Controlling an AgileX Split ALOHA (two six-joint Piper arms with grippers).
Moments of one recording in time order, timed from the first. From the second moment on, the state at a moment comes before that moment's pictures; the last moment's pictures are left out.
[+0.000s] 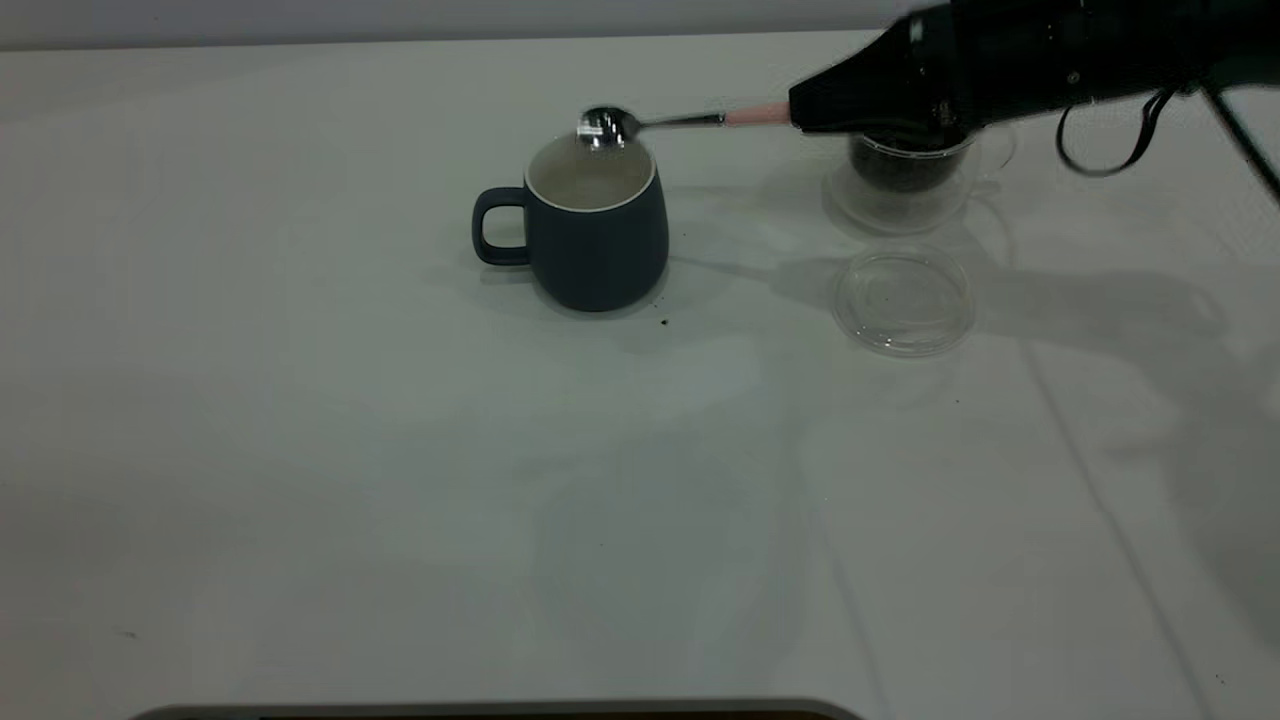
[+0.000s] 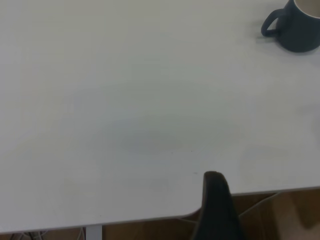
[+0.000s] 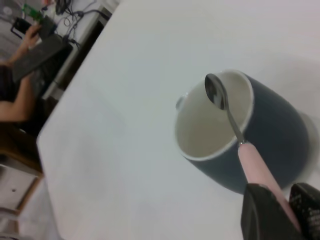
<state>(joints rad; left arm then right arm) -0.03 -0.02 -0.49 -0.06 1.14 0.03 0.05 2.41 -1.31 1.63 1.05 -1.70</state>
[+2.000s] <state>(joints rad) -0.03 -0.02 -0.49 -0.06 1.14 0.03 -0.31 2.49 -0.86 1.80 1.02 -1.46</state>
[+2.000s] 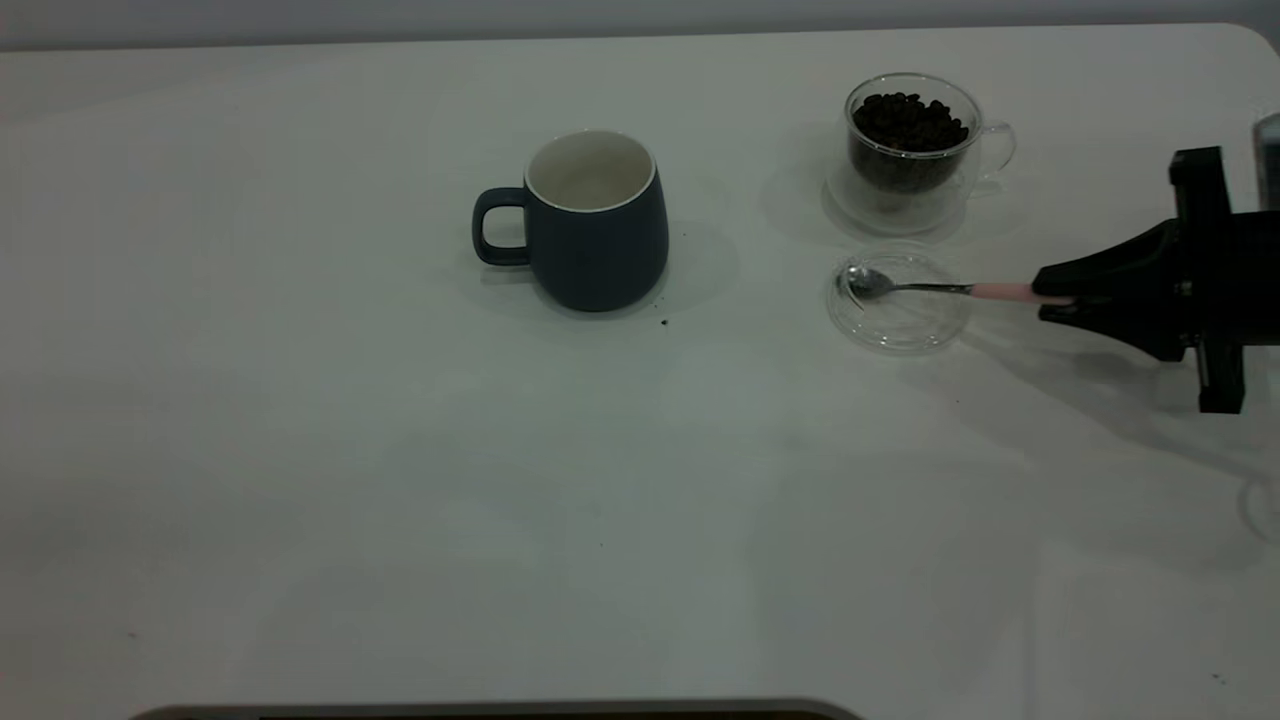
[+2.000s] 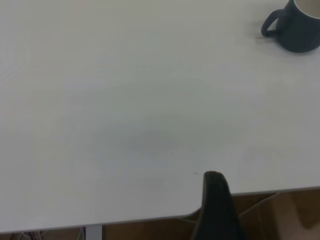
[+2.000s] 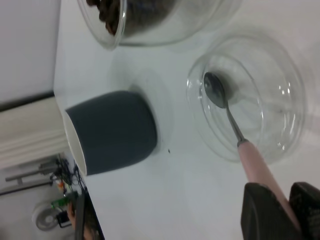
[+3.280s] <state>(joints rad) -0.03 -0.02 -0.49 -0.06 1.14 0.03 -0.35 1.93 -0.85 1.17 0.61 -0.93</state>
